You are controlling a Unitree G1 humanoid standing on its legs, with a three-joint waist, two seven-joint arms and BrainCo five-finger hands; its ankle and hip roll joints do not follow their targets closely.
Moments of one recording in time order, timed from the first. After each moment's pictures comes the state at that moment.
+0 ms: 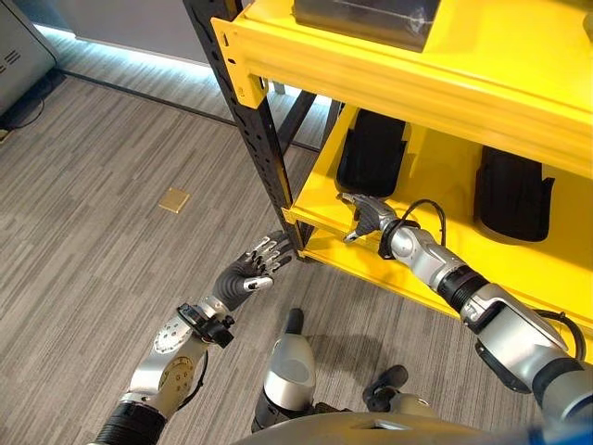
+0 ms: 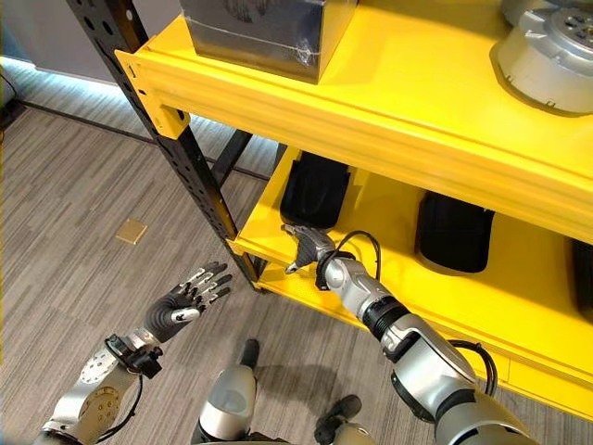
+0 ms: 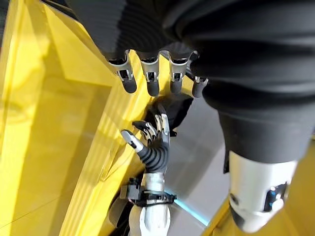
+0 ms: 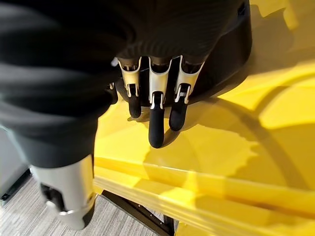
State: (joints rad) left arm 0.13 0.53 -0.22 0.07 -0.83 -0.13 -0.52; right arm -0.74 -0.35 0.72 0.72 -0.35 -0.03 -0.04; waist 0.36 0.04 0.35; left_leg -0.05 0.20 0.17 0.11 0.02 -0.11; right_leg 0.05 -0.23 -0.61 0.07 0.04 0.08
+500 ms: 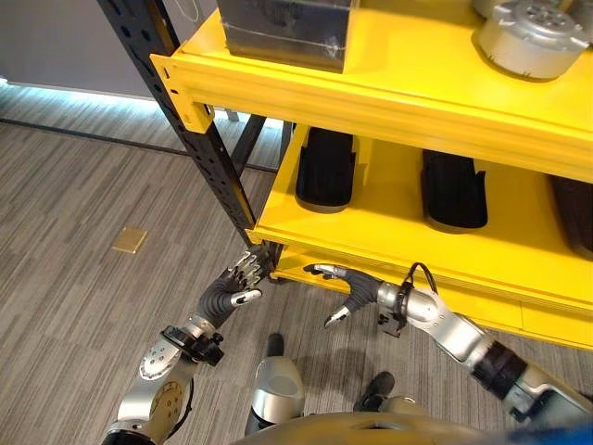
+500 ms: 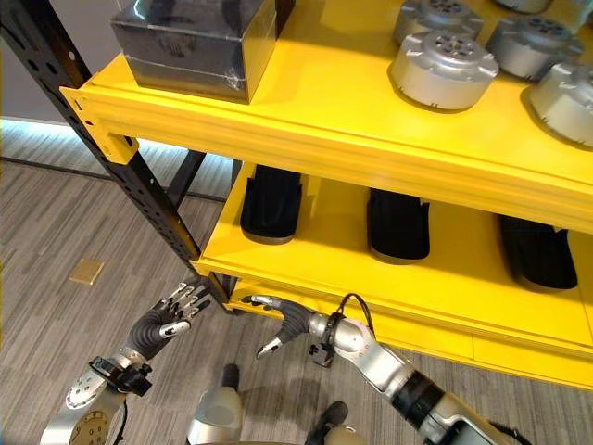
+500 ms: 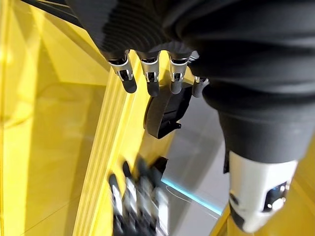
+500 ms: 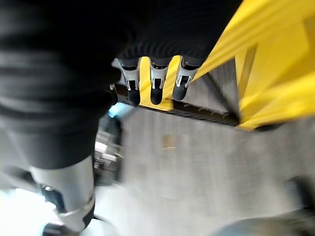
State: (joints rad) left arm 0.31 0.51 -0.13 0.06 -0.74 -0.24 -0.46; right arm -0.15 -0.52 0.62 0.03 0.26 -0.13 0.44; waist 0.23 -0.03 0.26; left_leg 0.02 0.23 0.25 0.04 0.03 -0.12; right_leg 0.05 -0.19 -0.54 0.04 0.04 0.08
